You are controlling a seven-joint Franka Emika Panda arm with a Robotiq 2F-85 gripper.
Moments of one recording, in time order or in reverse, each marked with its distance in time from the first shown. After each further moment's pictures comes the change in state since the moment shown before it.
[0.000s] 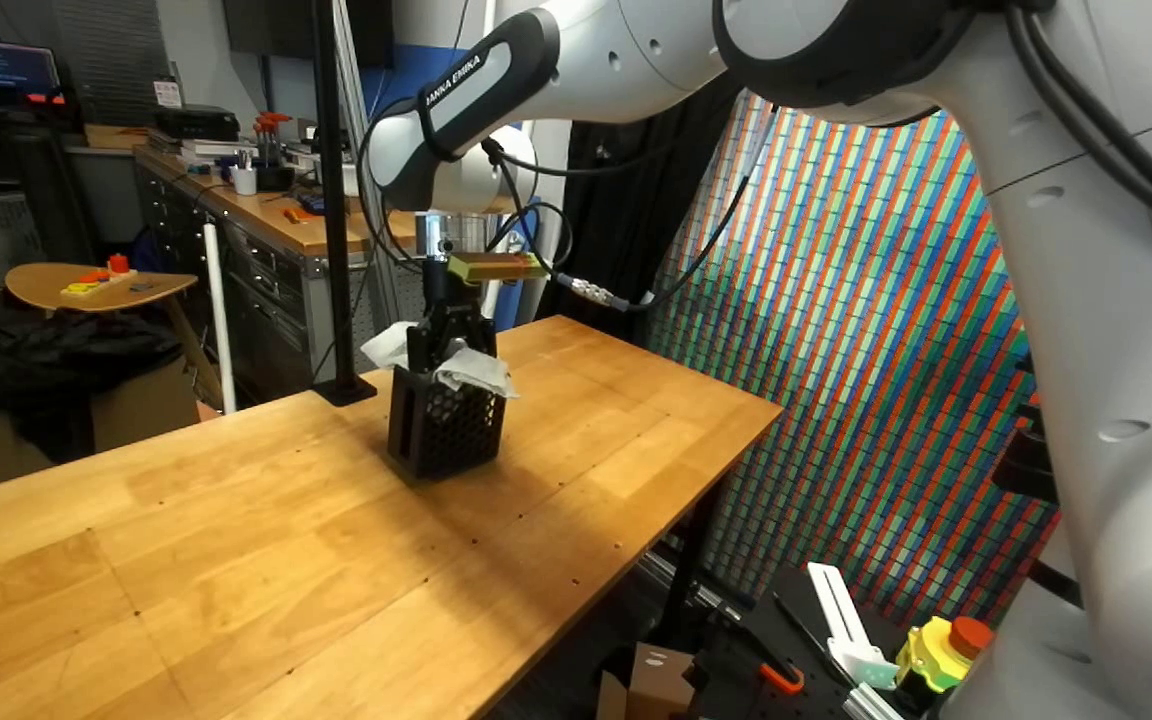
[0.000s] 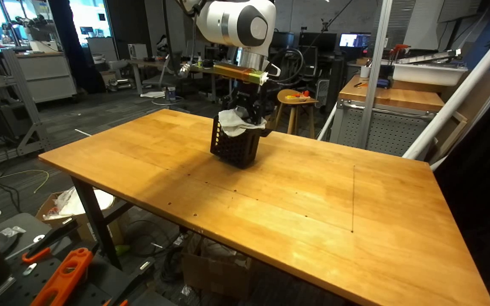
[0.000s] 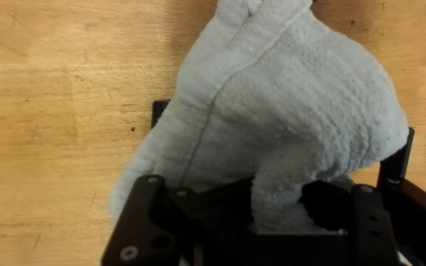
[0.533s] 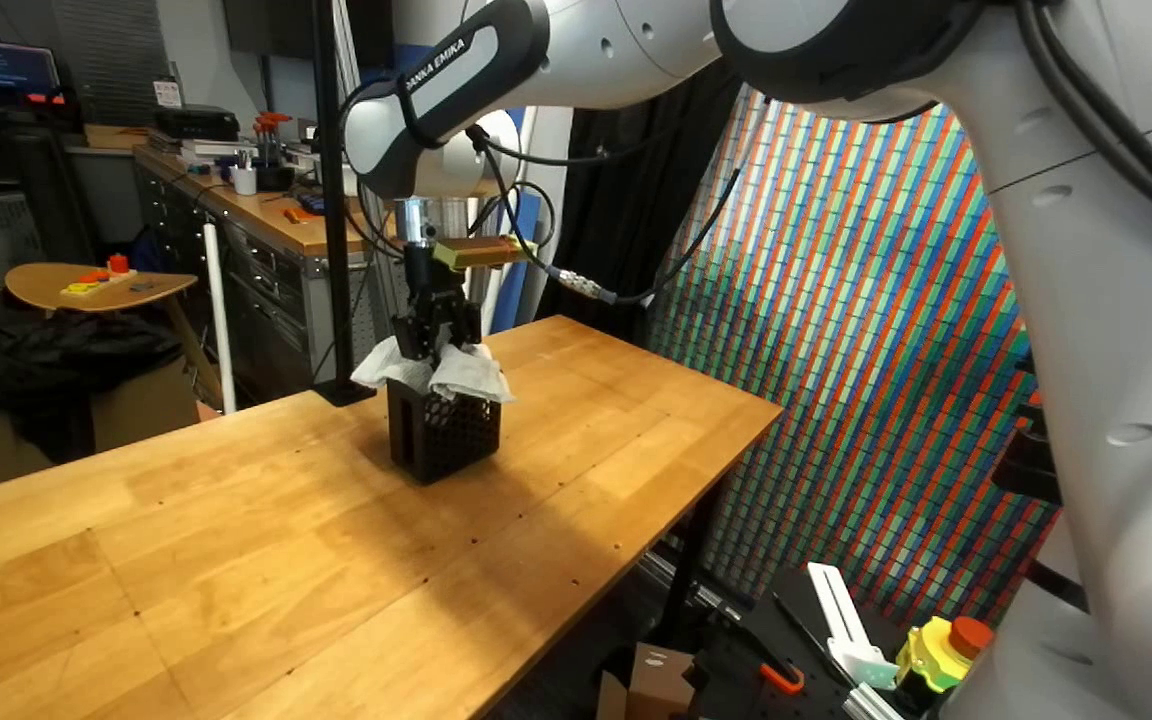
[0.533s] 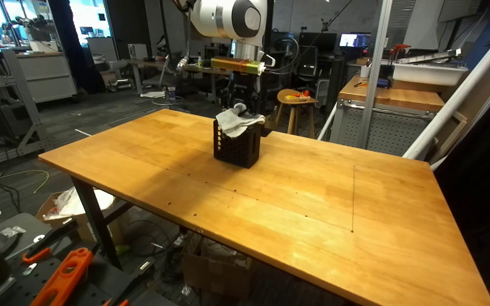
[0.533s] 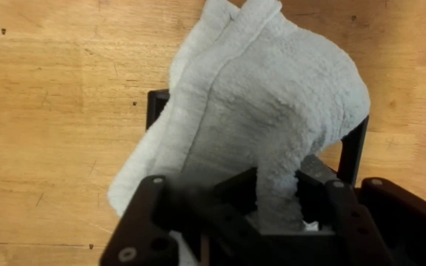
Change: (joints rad) arm 0.036 -0.008 0.002 0.036 -0.056 -0.013 -0.011
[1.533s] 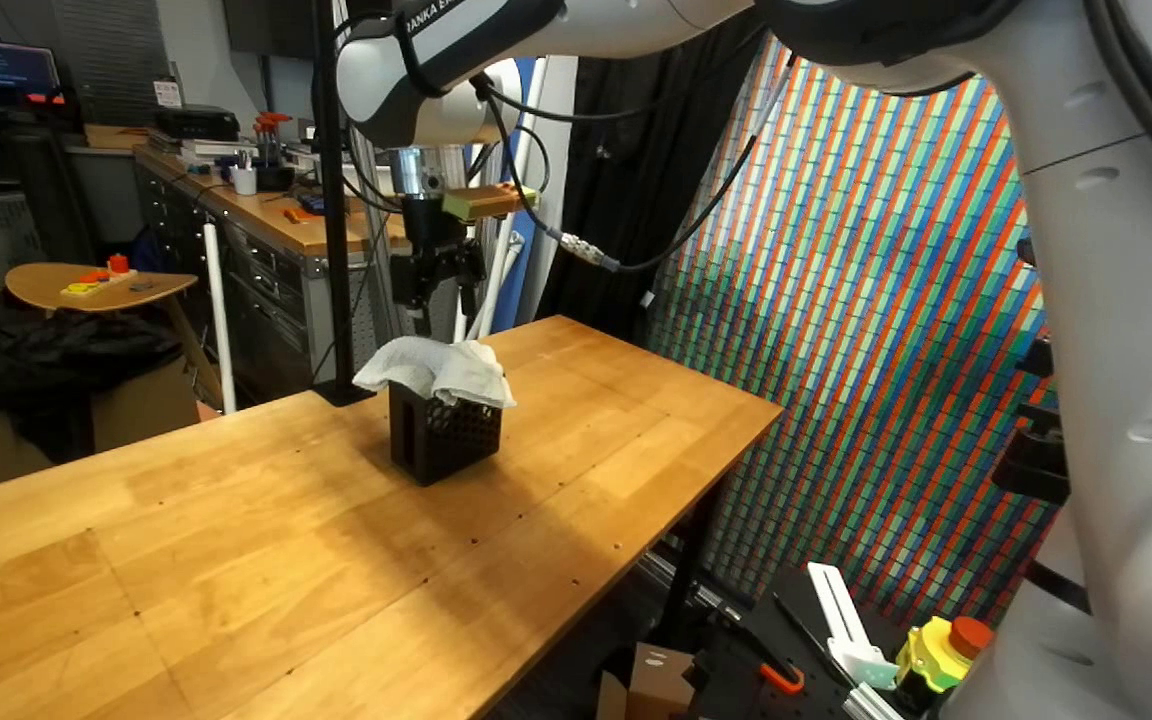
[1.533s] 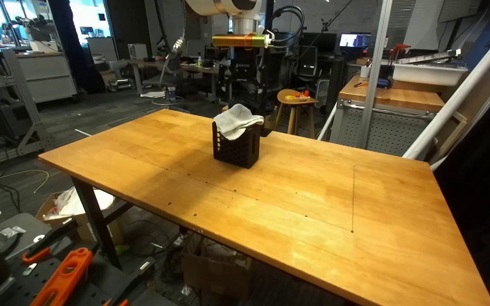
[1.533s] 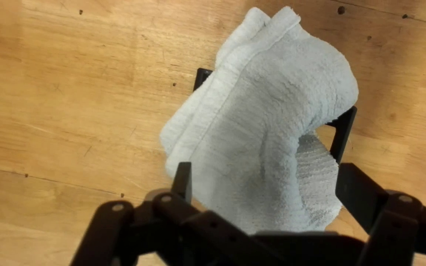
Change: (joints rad) arm 0.013 -0.076 0.000 0.026 -0.096 -0.056 -0.082
